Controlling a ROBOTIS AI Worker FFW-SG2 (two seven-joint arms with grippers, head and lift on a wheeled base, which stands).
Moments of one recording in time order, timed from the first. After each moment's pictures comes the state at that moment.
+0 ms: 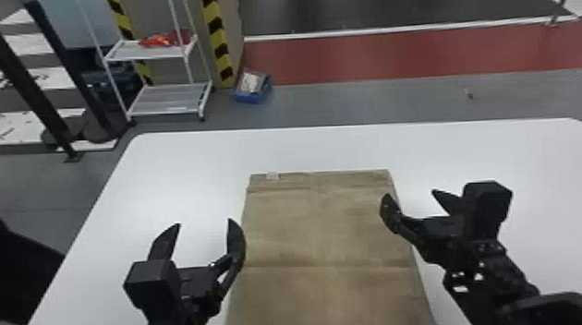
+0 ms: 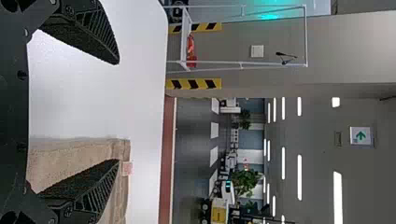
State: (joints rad) left arm 0.53 0.16 -0.13 -2.02 0.10 0.01 0.29; right arm 0.16 -0.10 0.16 -1.79 -0.18 0.32 -0.01
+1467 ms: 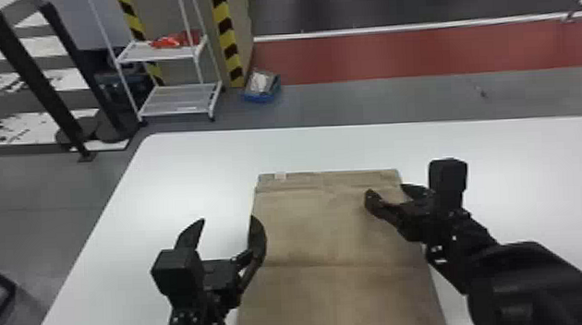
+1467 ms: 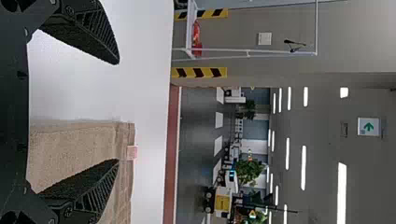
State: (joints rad) left arm 0.48 0.18 -0.16 -1.98 0.13 0.03 0.28; right arm -0.11 -0.10 0.25 -1.45 -0.24 0.37 0.08
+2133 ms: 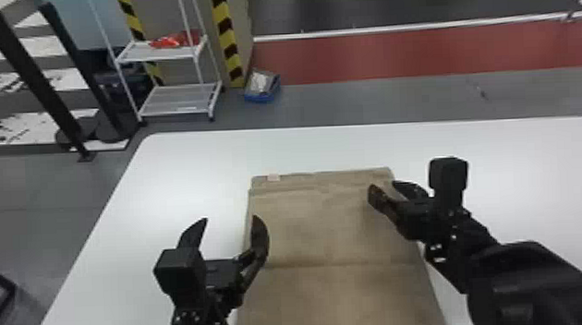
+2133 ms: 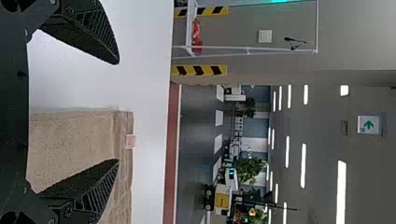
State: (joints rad) left arm 0.47 0.18 -0.17 -1.97 0.13 0.03 0.27; right arm -0.10 -0.10 0.25 -1.46 -0.24 0.36 0.07
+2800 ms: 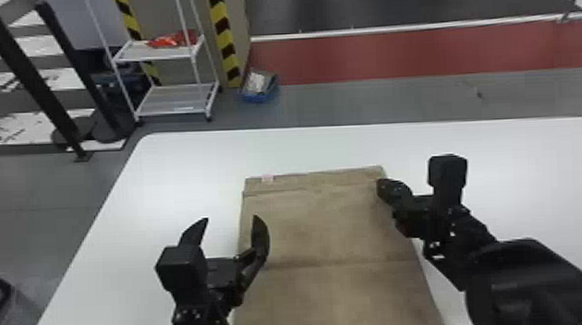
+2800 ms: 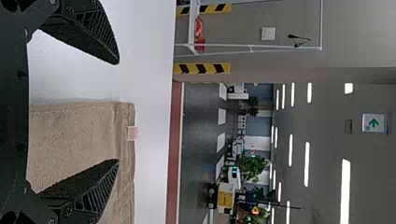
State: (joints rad) left arm 0.46 0.17 -0.18 -1.97 0.13 0.05 0.27; right arm -0.10 -0.10 0.24 -1.46 -0.24 0.35 0.08
